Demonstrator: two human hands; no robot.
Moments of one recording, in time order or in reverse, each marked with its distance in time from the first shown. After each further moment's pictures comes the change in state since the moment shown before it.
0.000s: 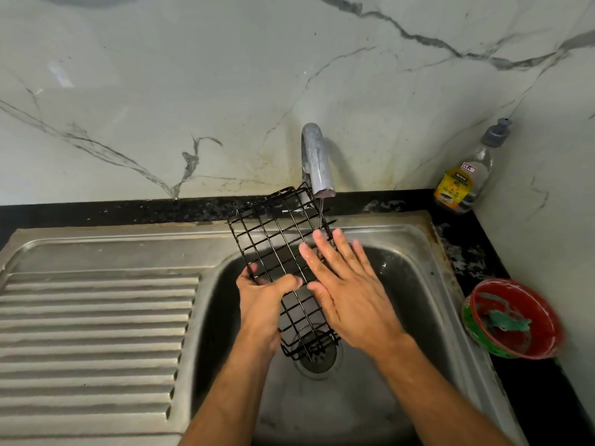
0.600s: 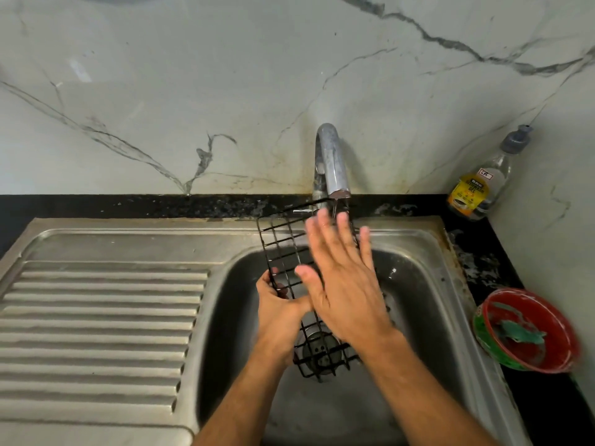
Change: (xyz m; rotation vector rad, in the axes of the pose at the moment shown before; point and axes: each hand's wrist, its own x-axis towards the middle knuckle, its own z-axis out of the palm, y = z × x) left_hand -0.034 0.005 0.008 0.100 -0.070 0.054; right_hand 0.028 -0.031 -0.009 0.010 0.031 0.087
